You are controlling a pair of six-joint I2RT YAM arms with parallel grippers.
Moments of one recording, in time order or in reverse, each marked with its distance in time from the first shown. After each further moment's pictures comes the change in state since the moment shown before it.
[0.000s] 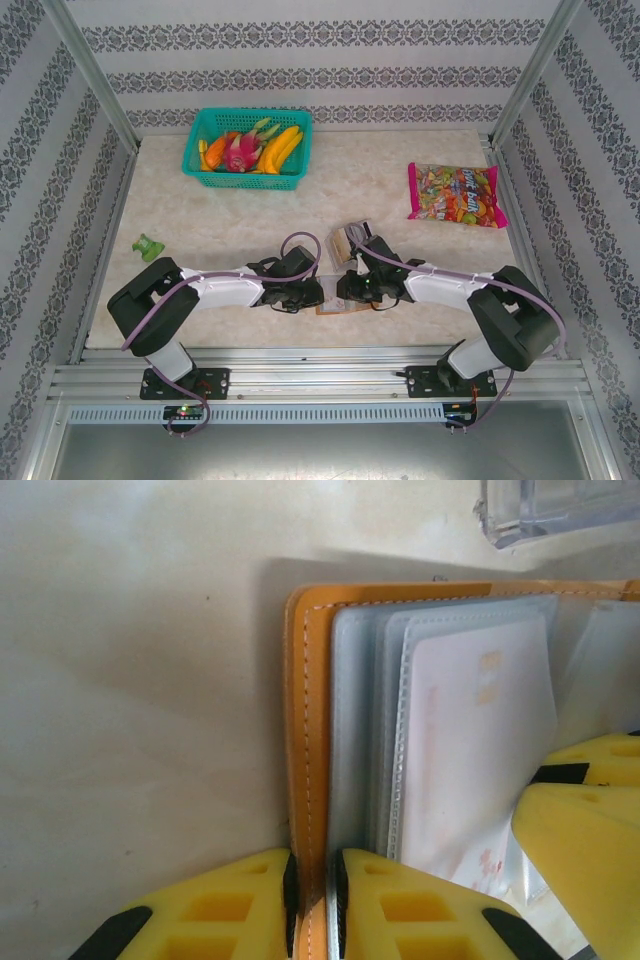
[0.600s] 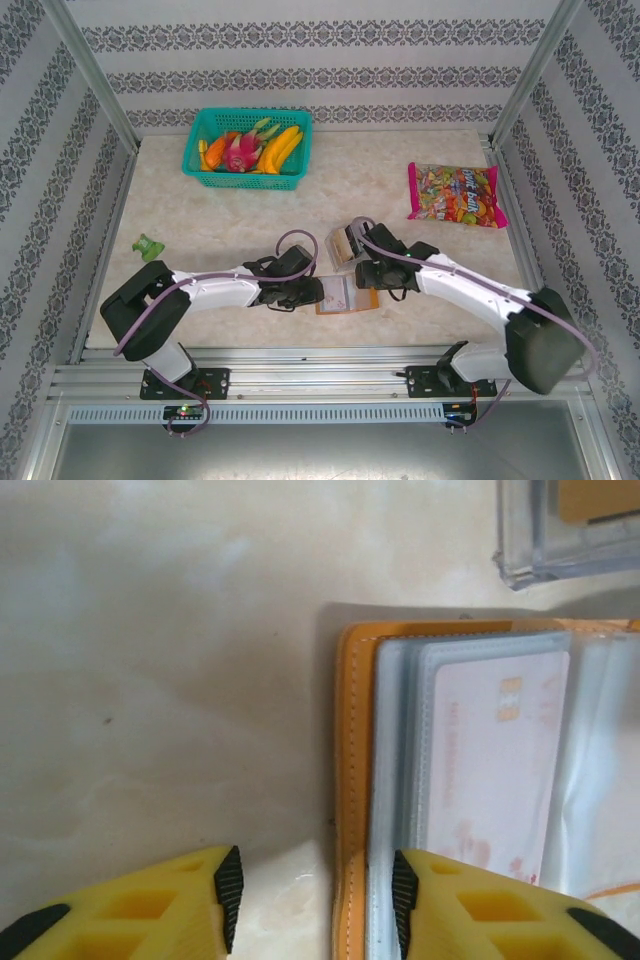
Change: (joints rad) left arm 0.008 -0.045 0.003 -0.060 -0.072 0.011; right arm 0.017 -0.109 0.204 -0.512 0.475 -0.149
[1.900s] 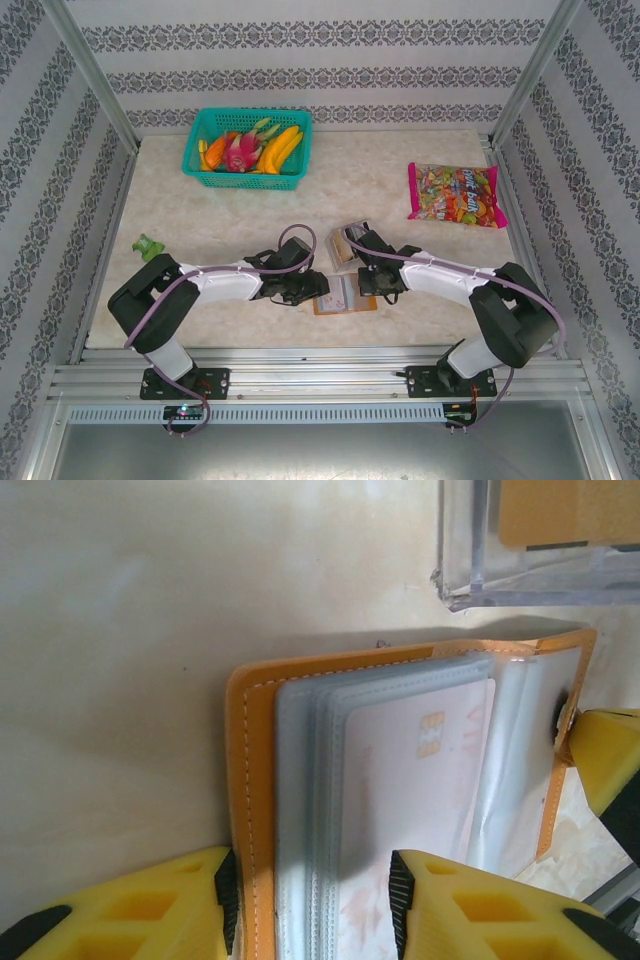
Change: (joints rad) left arm 0.048 0.055 0.018 0.099 0.156 -0.043; right arm -0.019 0.142 -0.070 0.153 -0.025 0.000
